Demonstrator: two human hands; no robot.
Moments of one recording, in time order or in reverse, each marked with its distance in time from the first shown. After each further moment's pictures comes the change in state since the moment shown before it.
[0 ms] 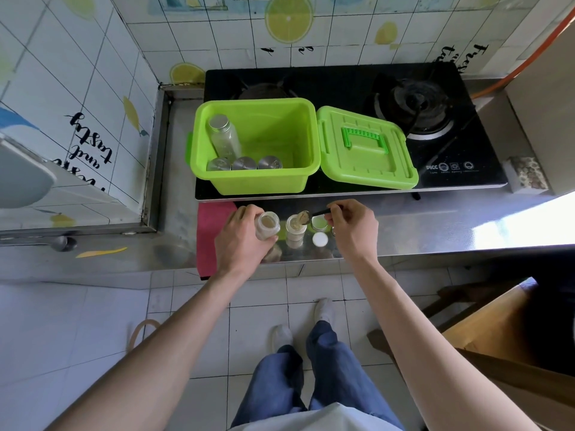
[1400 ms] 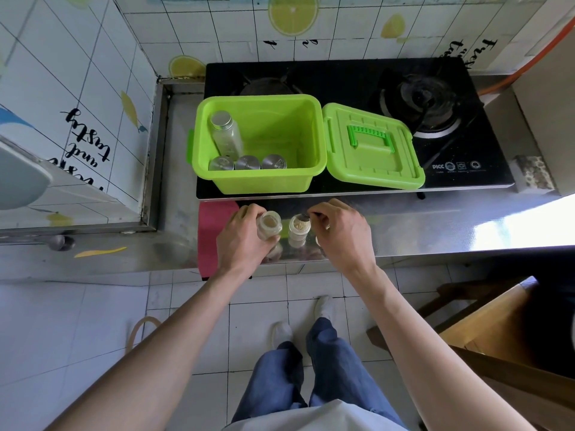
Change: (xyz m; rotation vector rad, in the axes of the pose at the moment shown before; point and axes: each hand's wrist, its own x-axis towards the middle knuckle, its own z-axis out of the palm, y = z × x) left_hand 0.007 -0.008 0.003 0.006 -0.022 0.018; right_hand -0.009 -0.011 0.011 -0.483 -0.083 -0.485
